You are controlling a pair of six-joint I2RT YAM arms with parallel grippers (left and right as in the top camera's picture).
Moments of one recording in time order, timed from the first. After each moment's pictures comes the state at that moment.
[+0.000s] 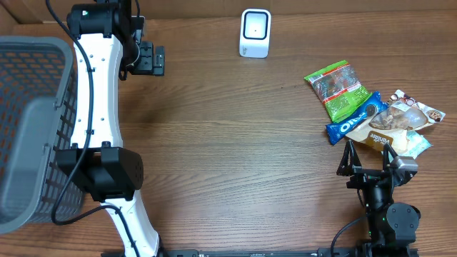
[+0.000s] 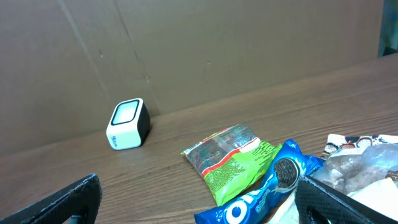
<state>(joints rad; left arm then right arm) 0.03 2.10 2.30 -1.52 -0.06 0.00 -0.01 0.01 0.02 -0.04 -0.02 0.28</state>
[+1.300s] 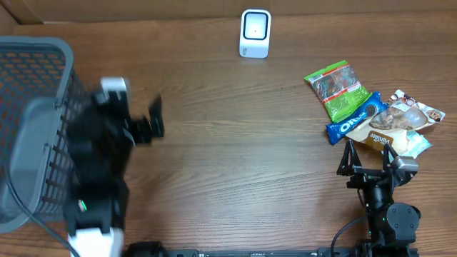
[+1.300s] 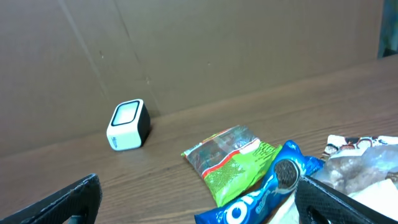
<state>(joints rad) 0.06 0.83 0.84 -0.41 0.08 0.01 -0.01 0.01 0.02 -0.04 -0.02 0.28</state>
